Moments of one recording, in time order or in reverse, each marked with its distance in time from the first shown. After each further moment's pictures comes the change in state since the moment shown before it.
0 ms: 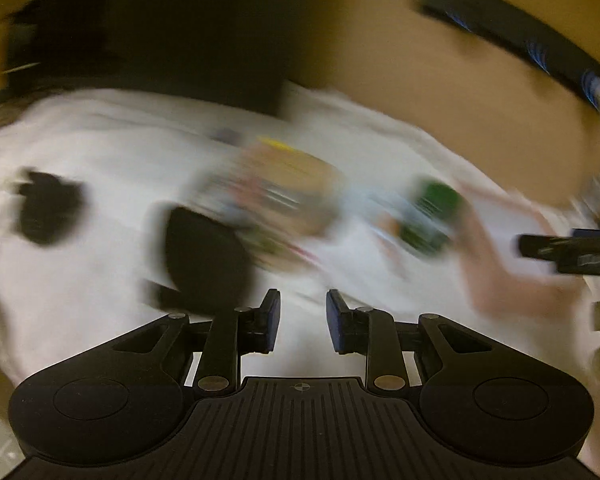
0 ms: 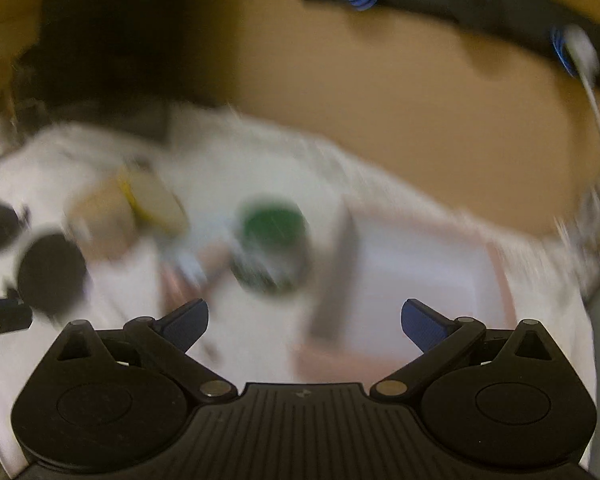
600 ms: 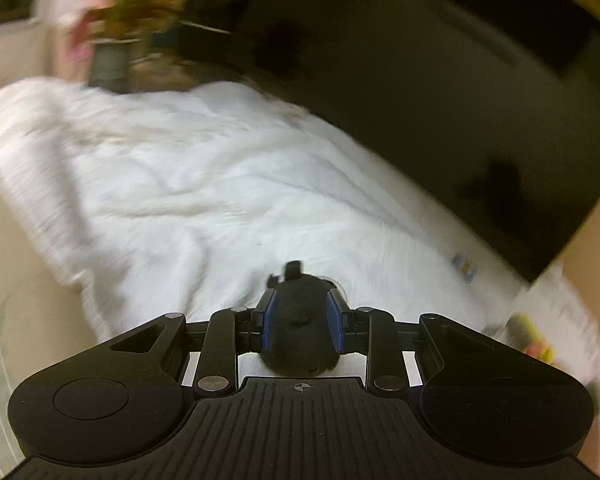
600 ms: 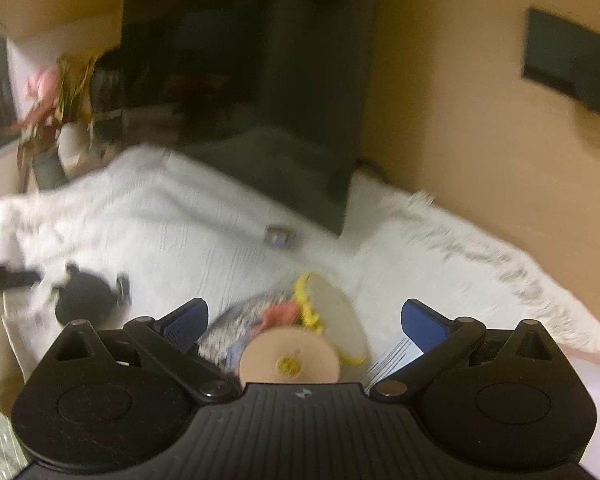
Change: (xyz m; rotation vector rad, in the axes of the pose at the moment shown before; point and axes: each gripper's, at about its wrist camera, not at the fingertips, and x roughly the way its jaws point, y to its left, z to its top) left arm 0.031 0.242 0.088 -0.329 -0.041 0.183; right arm 0.073 0.151 0.103 -0.097 0.014 0.227
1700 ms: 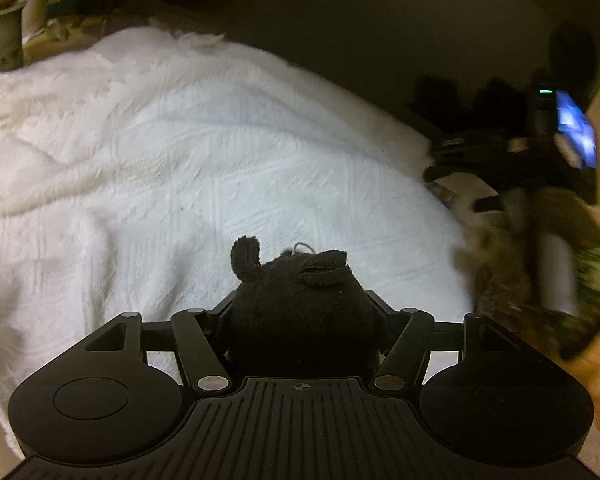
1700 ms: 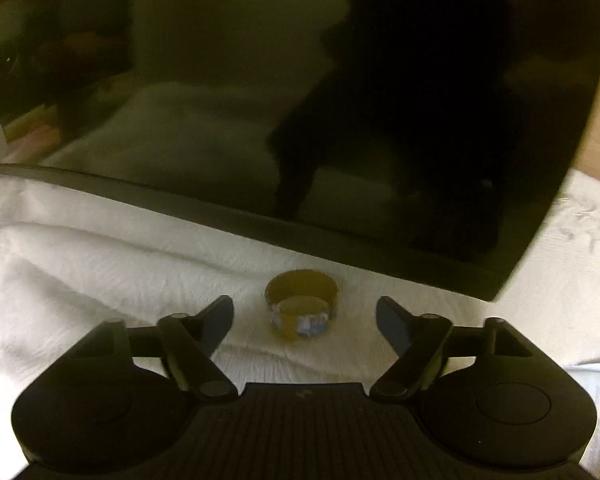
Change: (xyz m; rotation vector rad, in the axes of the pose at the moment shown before) left arm 0.081 -0.001 -0.004 0.131 0.165 -0.190; right arm 0.259 0.063 0.083 0.343 0.206 -0.273
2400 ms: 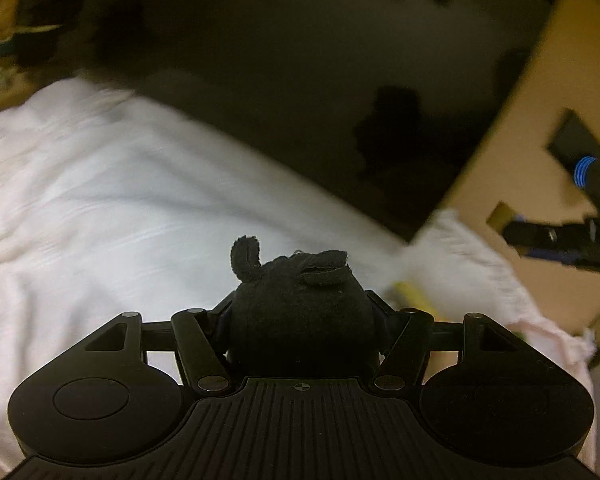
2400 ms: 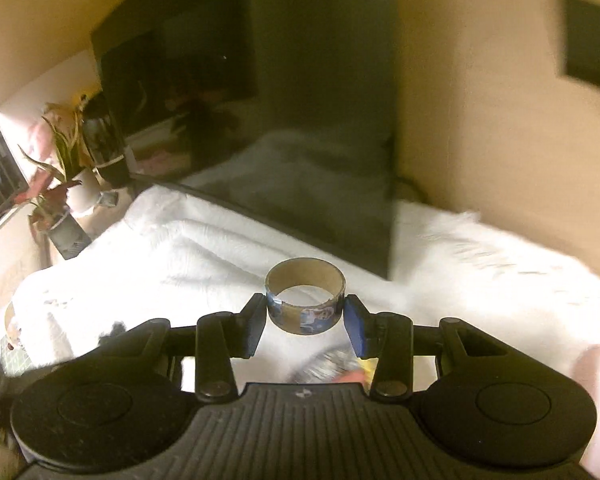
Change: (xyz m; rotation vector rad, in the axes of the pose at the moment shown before) left arm -0.032 -0.109 0.039 0.063 -0.047 -0.134; right arm -0.241 -0.130 -0.023 -0.150 -0.114 0.366
